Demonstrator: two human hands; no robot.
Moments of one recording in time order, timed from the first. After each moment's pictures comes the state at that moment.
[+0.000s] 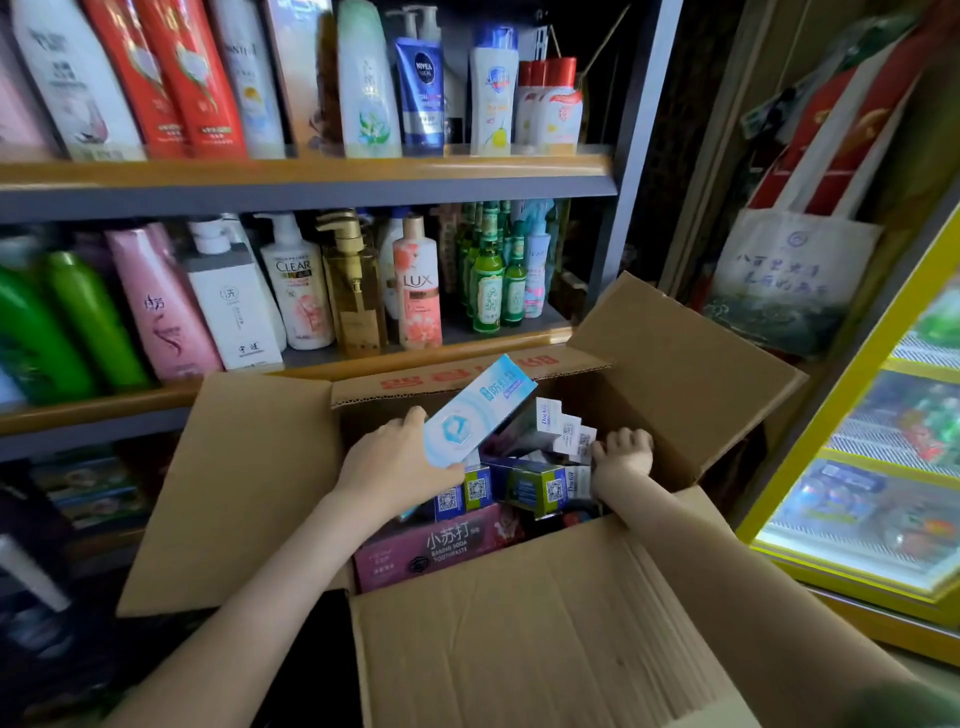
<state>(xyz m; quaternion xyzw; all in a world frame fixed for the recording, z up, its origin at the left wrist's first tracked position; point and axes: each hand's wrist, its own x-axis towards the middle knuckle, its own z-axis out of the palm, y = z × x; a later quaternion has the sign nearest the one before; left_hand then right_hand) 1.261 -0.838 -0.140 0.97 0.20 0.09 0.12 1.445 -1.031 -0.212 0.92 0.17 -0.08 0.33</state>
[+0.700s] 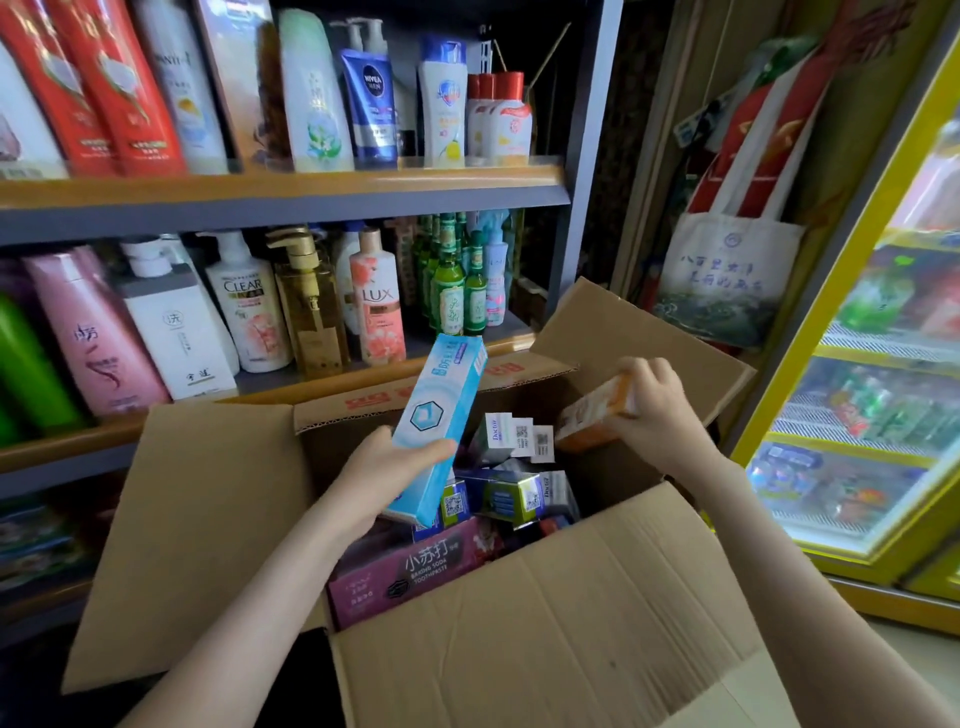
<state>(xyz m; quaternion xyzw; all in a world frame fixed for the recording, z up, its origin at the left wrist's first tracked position) 1.276 -0.837 -0.139 0.76 0.23 0.04 0.60 1.425 -1.100 -0.129 0.91 0.26 0.15 -0.28</state>
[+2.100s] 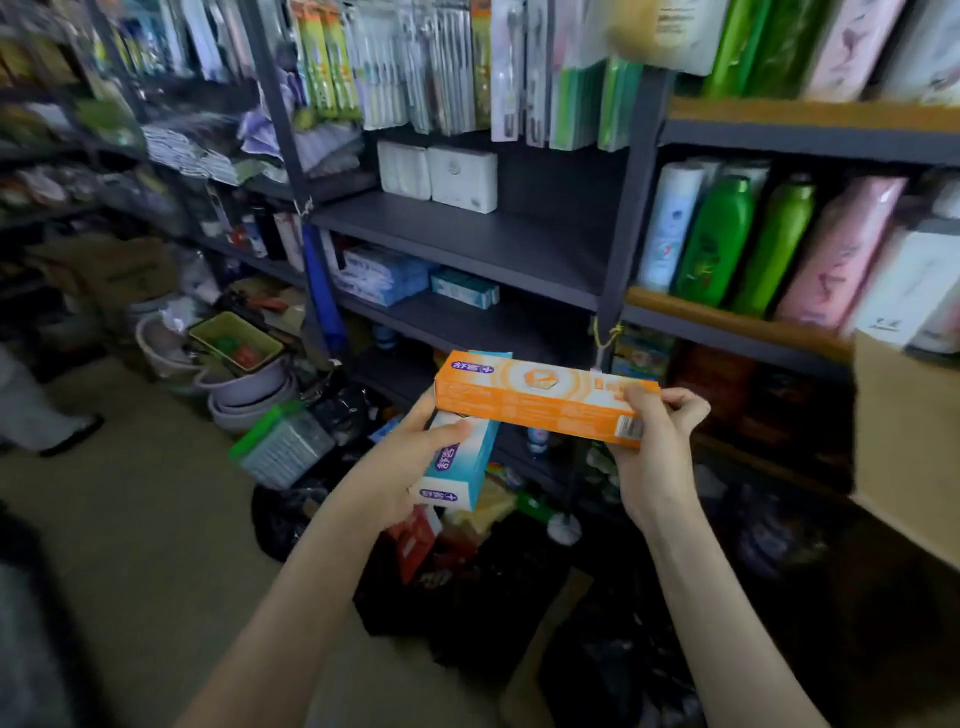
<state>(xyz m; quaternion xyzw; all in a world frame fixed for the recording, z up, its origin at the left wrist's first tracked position) 0.750 -0.685 -0.150 0.49 0.50 0.33 0.63 0.963 -0.720 -0.155 0.48 0.22 -0.42 -0.74</state>
